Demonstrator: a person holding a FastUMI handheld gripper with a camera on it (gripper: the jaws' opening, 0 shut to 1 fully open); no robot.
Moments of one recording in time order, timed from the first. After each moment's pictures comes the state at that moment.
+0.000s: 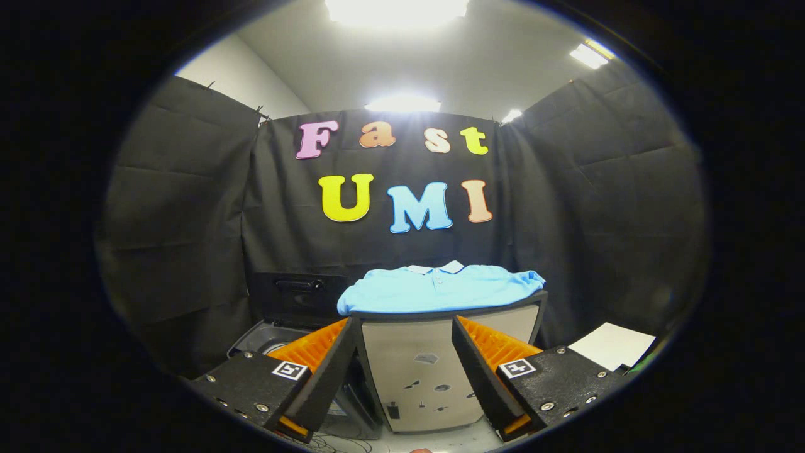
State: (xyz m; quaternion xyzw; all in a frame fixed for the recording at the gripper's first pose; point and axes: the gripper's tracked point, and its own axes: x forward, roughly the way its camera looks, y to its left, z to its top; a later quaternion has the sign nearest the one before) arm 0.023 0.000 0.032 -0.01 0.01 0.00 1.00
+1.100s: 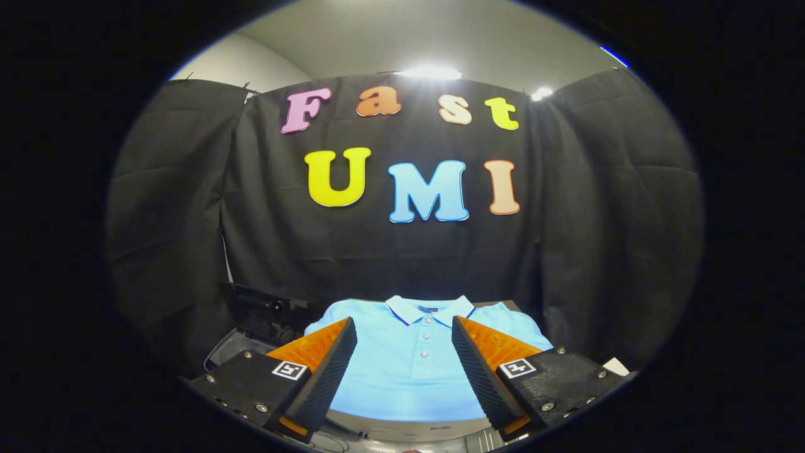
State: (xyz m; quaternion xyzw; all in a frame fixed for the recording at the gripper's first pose) arm 0.270 -0.053 0.088 -0.04 0.11 0.04 0.99
